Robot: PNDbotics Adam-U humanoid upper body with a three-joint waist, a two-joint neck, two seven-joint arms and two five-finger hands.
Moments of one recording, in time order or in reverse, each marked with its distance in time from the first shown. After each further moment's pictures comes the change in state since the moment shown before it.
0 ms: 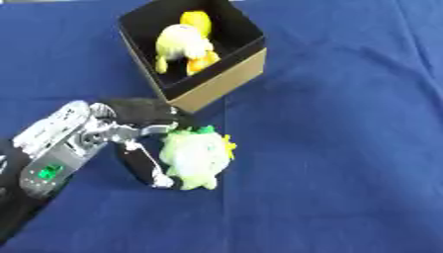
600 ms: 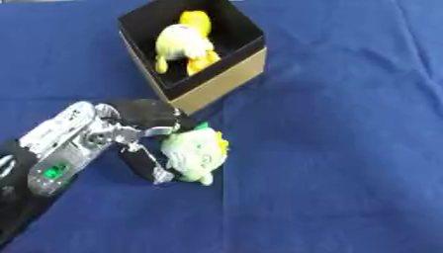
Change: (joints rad) left arm 0.033 0.022 0.001 -0.115 0.013 -0.012 0.045; right arm 0.002 0.008 -0.001 0.000 0.000 0.005 -0.007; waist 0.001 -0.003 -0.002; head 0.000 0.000
